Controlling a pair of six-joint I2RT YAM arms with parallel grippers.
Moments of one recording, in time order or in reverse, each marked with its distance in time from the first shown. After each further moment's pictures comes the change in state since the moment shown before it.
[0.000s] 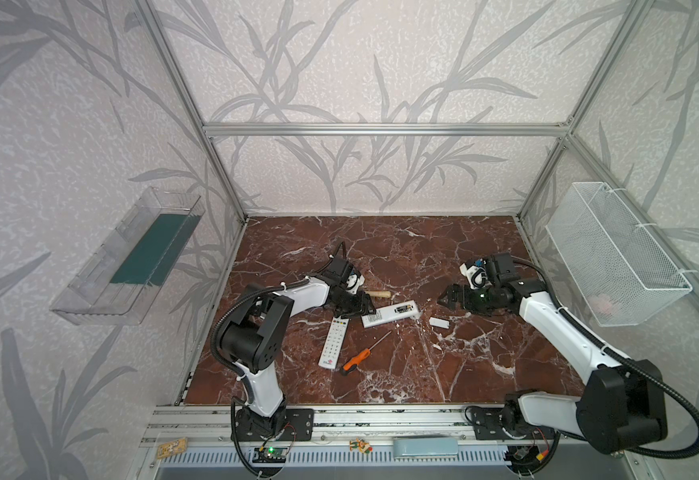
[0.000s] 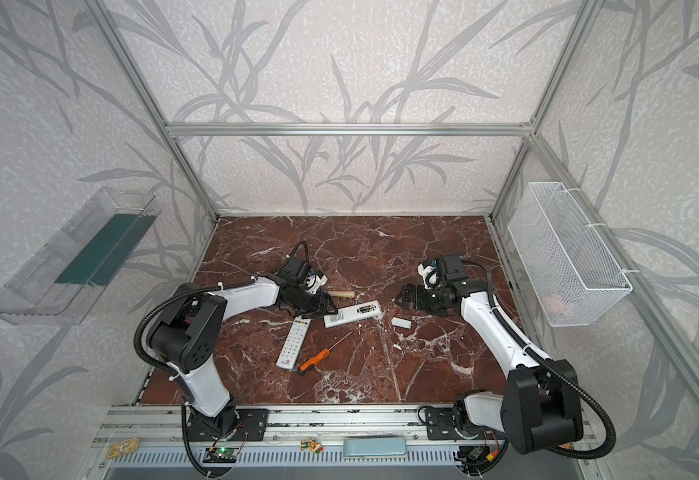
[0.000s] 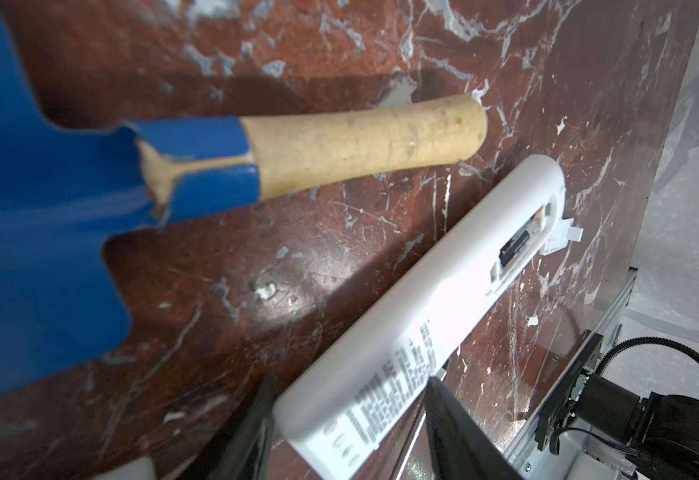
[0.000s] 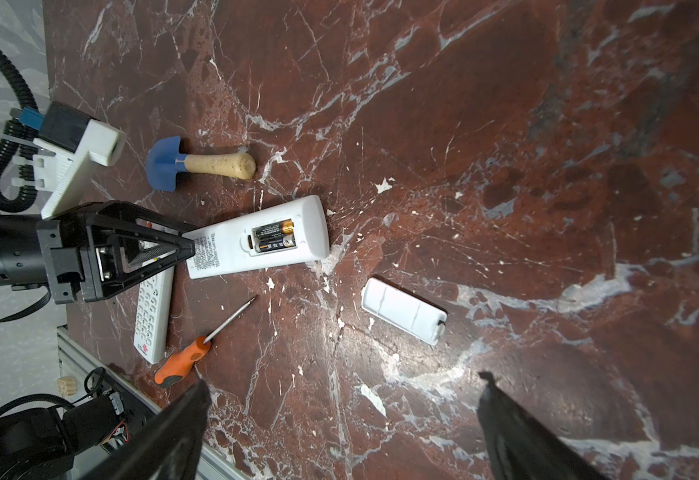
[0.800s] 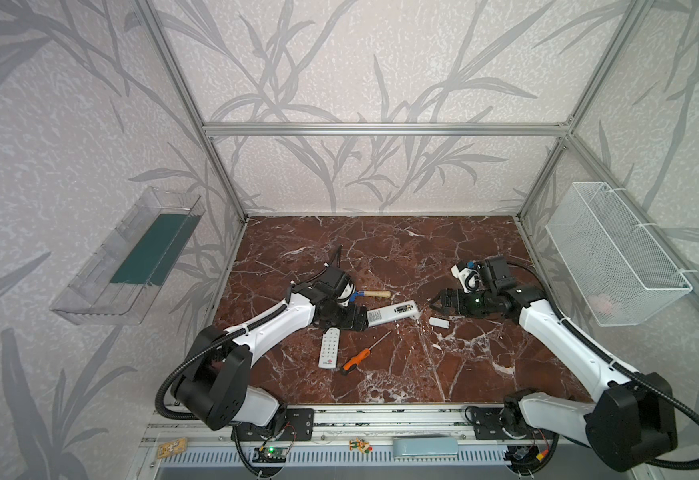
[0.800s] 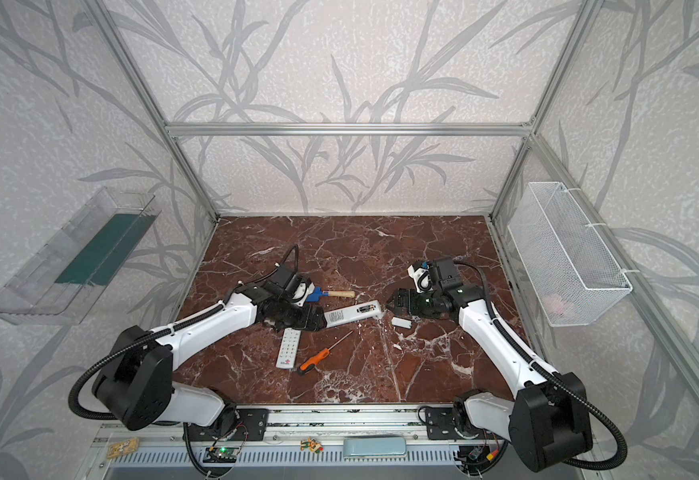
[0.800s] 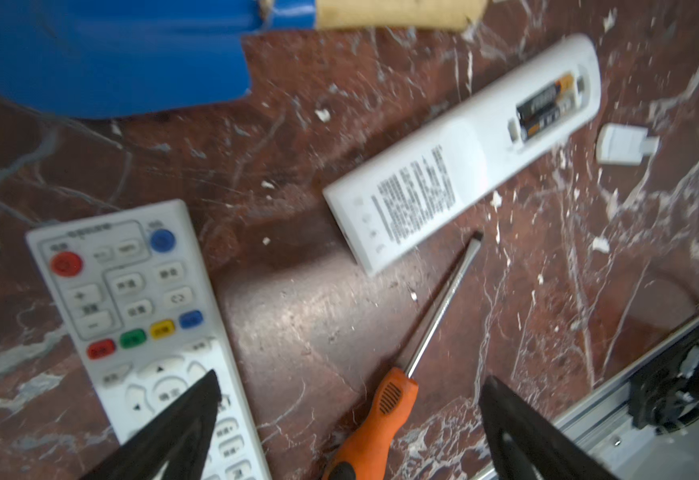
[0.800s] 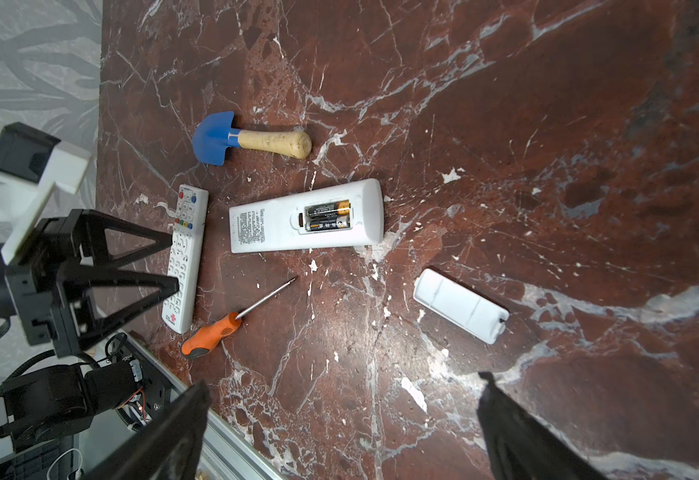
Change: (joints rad) left arm -0.156 -0.355 -0.102 -0.278 -0.261 0.044; right arm 0.087 -0.074 -0.027 0.028 -0.023 0.025
